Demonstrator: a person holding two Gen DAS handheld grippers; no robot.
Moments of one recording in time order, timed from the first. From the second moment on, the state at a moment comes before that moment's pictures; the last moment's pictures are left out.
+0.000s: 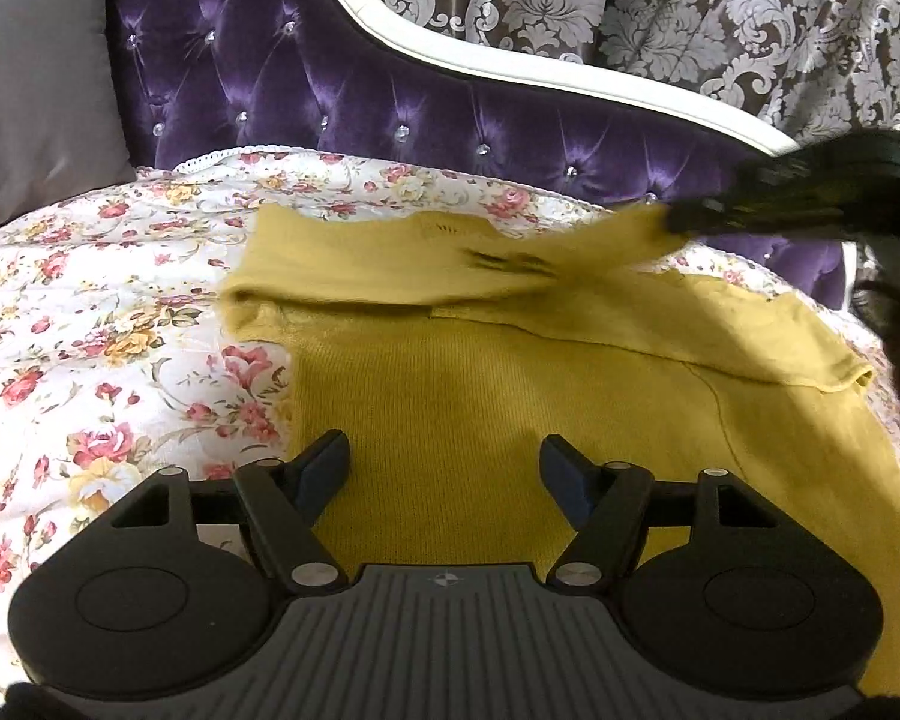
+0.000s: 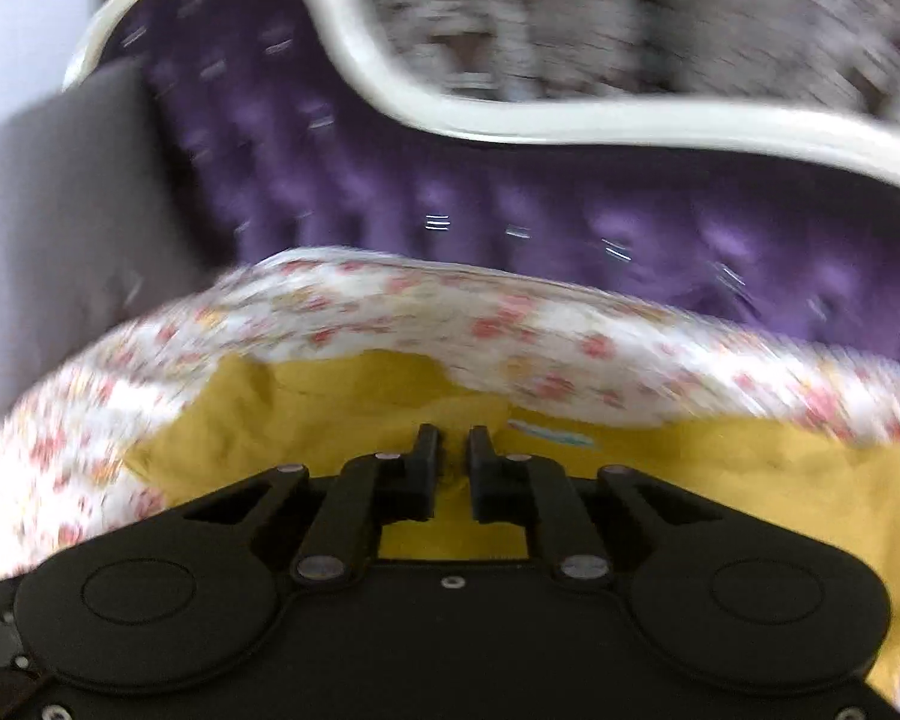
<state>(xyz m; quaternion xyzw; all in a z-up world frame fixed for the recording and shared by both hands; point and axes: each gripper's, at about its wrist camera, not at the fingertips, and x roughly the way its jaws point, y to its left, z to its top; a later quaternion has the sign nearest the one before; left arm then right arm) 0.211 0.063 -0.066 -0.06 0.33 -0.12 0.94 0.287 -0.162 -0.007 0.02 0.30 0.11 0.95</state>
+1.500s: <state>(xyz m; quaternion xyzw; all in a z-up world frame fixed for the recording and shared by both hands) 0.212 0.069 -0.066 -0.07 0.33 -0.13 0.93 0.290 -0.304 -0.034 0.17 0.36 0.01 0.92</state>
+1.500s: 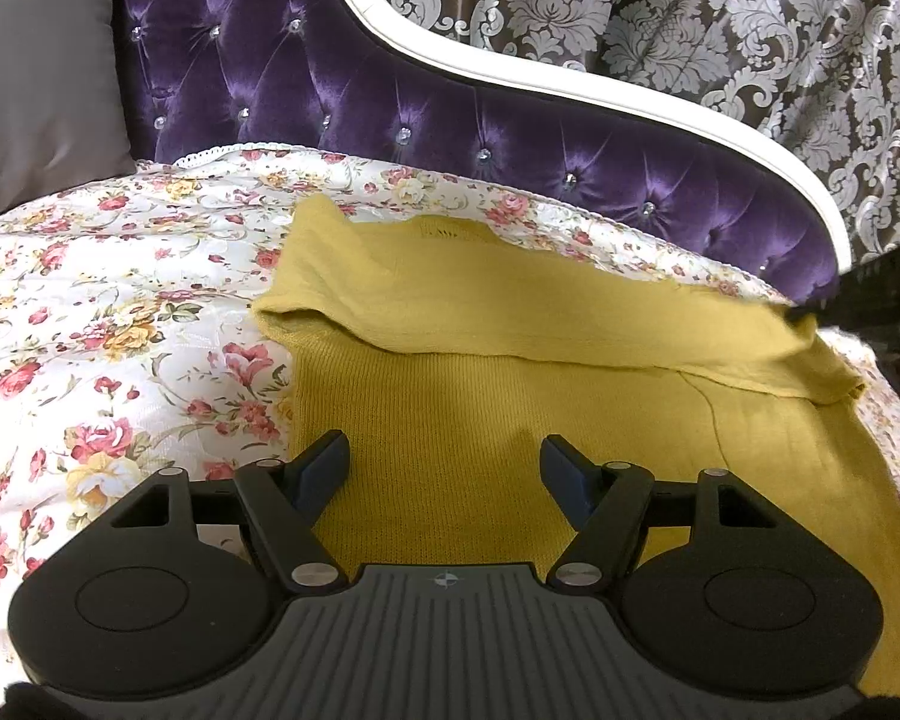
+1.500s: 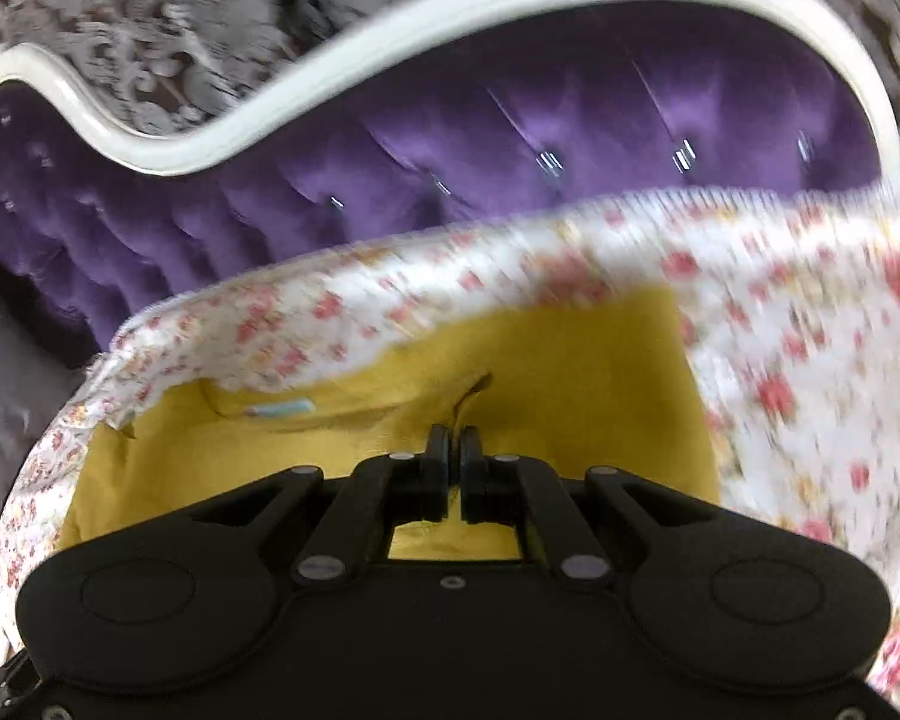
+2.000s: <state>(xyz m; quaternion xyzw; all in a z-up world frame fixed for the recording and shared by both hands) 0.213 0.065 -0.068 -0.06 0.33 -0.13 0.93 0.295 -0.298 -0.059 0.17 0.37 0.02 0.91</state>
